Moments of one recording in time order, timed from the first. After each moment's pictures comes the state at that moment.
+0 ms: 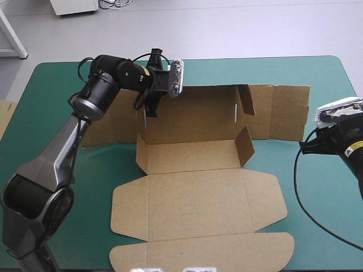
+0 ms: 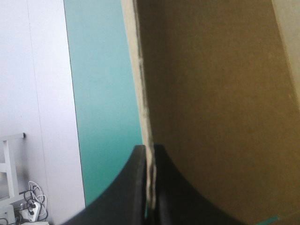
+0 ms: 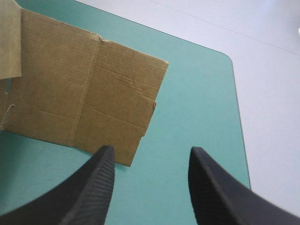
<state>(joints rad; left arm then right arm) -0.46 1.85 -1.94 -0.17 0.99 1.41 0.04 0.89 -0.97 -0.16 0.60 -0.16</state>
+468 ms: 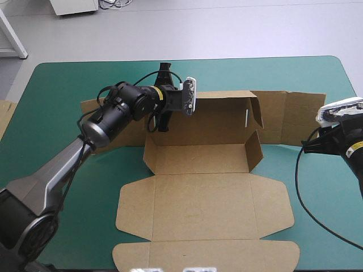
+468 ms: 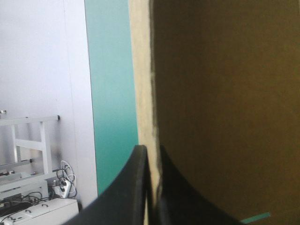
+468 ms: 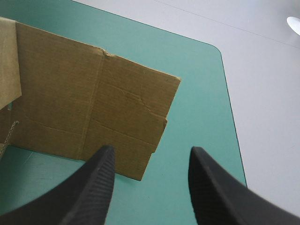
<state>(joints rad) -0.60 1.71 -1.62 0.08 0.68 1.15 0.04 0.89 -0.98 -0.22 0.62 -0.08</state>
